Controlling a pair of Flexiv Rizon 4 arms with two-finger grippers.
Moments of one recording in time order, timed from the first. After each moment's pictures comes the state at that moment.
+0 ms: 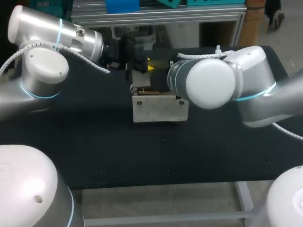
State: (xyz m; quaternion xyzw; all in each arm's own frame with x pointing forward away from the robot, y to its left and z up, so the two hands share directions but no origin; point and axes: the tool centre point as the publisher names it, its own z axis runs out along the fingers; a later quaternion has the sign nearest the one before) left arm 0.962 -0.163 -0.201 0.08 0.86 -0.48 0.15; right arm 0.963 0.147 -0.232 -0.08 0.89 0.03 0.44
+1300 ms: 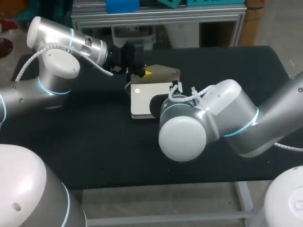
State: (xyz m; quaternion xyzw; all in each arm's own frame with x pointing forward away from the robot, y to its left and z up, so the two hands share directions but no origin) left arm 1.052 -0.151 -0.297 0.04 0.87 -0.47 0.12; right arm 0.925 0.128 -0.289 -0.03 0.87 -0.05 0.49
